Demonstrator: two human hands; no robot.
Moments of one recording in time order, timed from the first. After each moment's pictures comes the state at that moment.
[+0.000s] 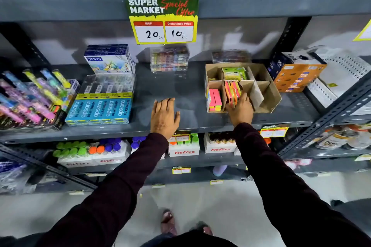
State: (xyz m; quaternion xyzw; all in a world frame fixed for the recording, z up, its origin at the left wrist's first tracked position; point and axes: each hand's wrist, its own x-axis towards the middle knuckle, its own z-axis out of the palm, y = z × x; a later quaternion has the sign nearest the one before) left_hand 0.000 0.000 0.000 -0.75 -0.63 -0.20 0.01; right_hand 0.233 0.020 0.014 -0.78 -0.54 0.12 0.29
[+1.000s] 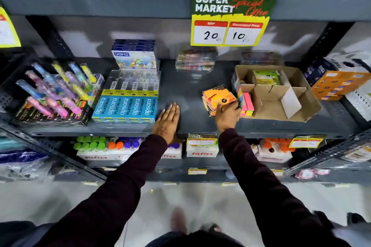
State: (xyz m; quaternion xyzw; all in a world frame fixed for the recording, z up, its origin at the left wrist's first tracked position) left_hand -0.096 0.014 -0.049 -0.79 -0.61 -0.04 -0.02; right_hand 0.093 0.038 0.000 -0.80 -0.43 0.25 0.34
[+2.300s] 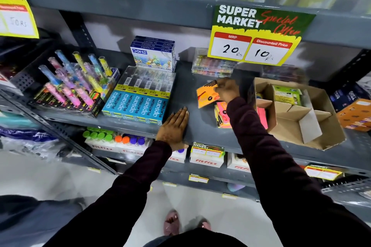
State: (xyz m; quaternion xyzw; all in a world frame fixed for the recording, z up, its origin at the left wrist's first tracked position) left_hand -0.090 0.013 -0.048 -0.78 -0.62 -0.01 -0.02; right_hand 0.076 0.145 0.048 -0.67 -0.60 0.34 0.27
